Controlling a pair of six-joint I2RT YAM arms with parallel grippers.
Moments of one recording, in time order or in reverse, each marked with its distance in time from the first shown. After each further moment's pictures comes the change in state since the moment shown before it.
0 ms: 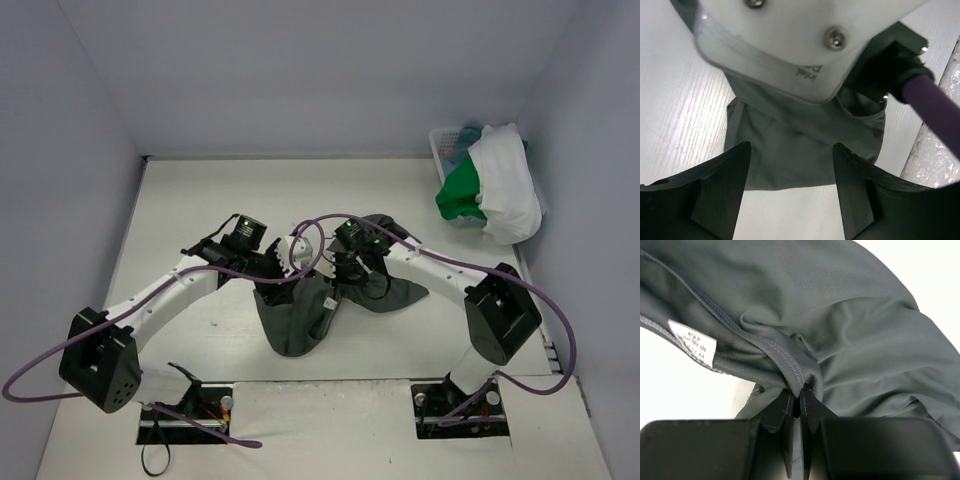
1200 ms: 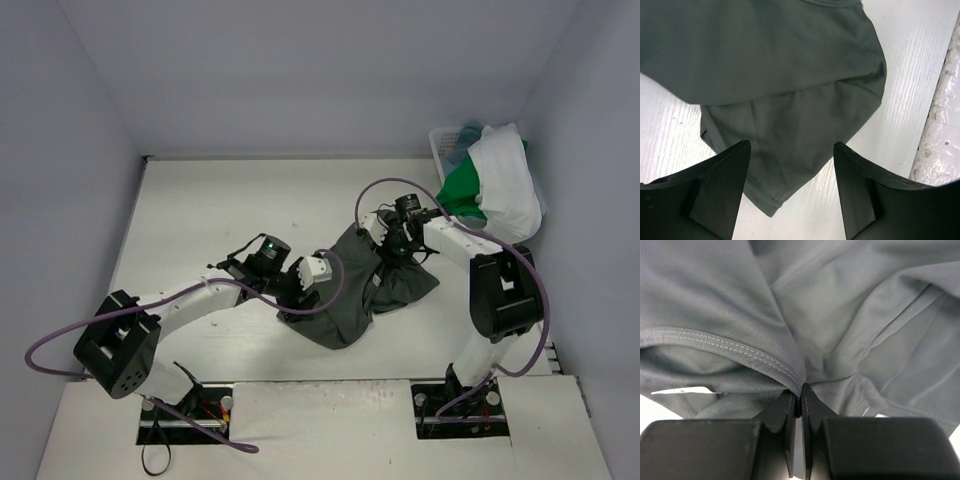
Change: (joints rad) left arm -0.115 0.092 -0.144 0.306 0.024 -0.104; right arm -0.428 0.075 -0.022 0.001 -0.124 0.013
